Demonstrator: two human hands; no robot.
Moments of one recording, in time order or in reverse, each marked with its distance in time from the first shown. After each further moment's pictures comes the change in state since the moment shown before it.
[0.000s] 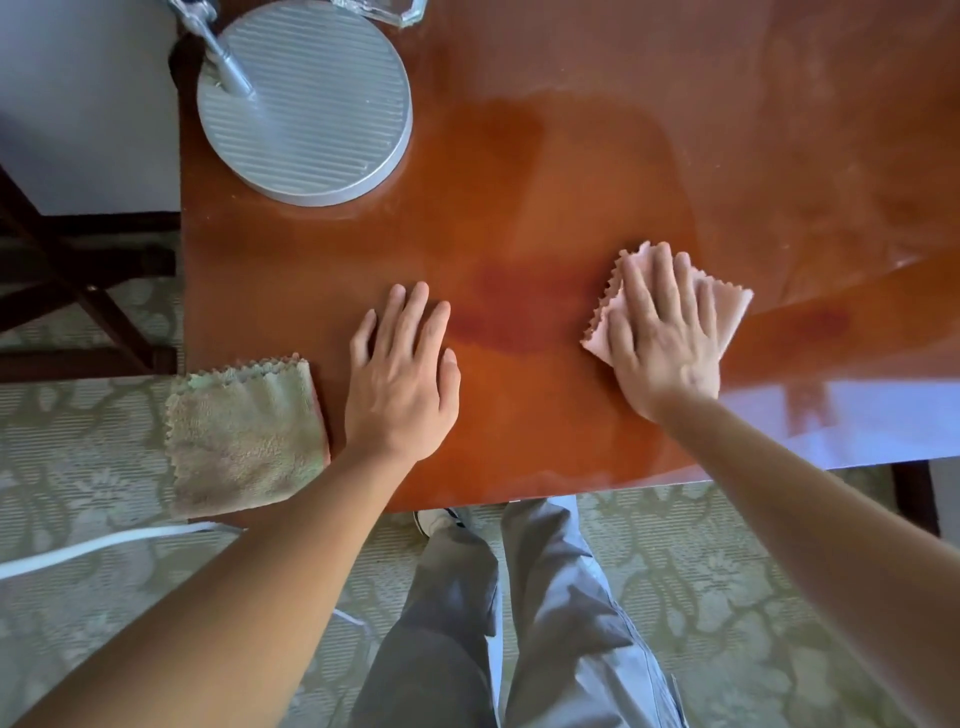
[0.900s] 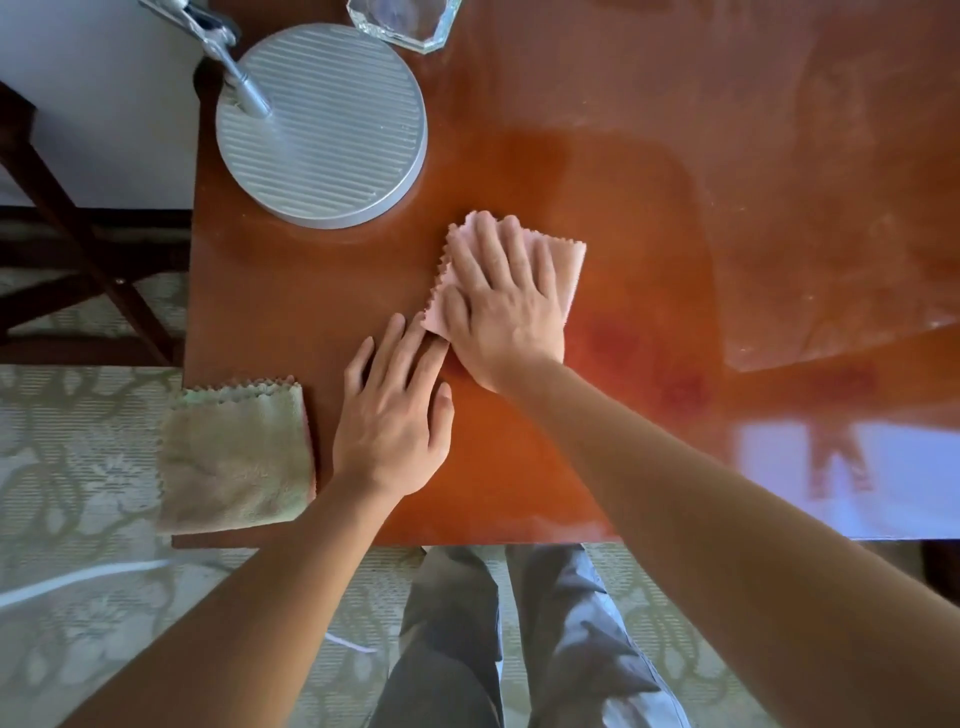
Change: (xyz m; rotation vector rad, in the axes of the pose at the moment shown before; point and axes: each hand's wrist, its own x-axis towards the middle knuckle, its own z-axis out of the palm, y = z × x) left_hand -0.001 -0.001 0.002 0.033 0.026 0.007; right_hand 0.061 -0.139 0.014 0.018 -0.072 -0.301
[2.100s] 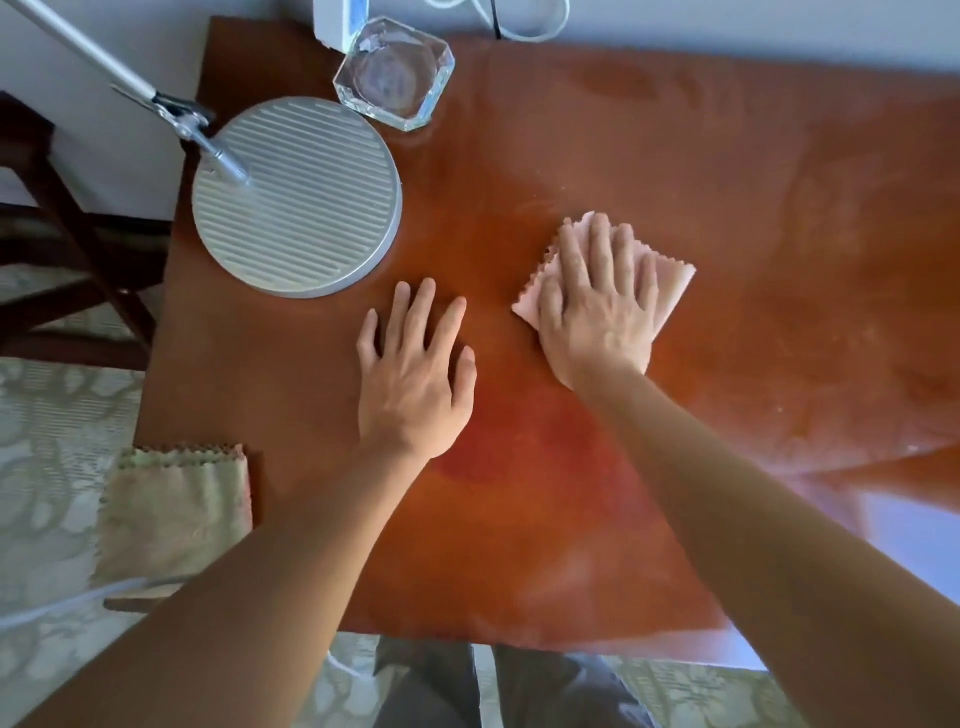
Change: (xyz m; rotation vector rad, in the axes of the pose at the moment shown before) left_hand 0.116 0.043 0.019 0.063 -0.090 -0.225; right_hand 0.064 0.115 -0.038 -0.010 0.042 0.203
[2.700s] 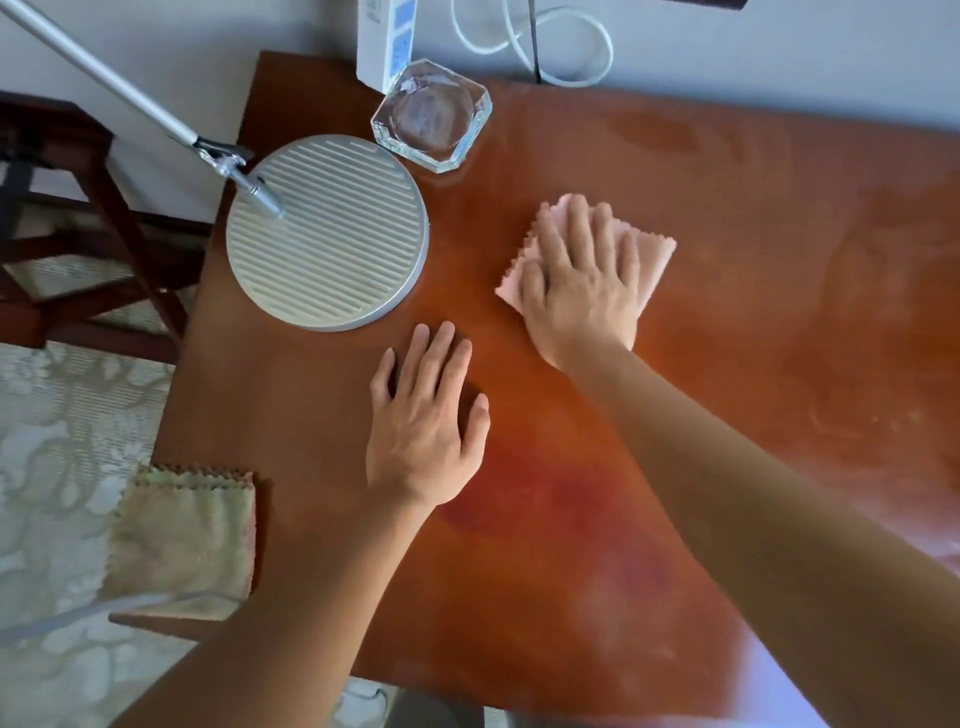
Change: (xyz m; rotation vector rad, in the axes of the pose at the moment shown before) left_hand 0.001 0.001 0.004 0.006 0.044 -0.035; right_hand 0.068 -0.034 -0.008 0.004 -0.028 -0.159
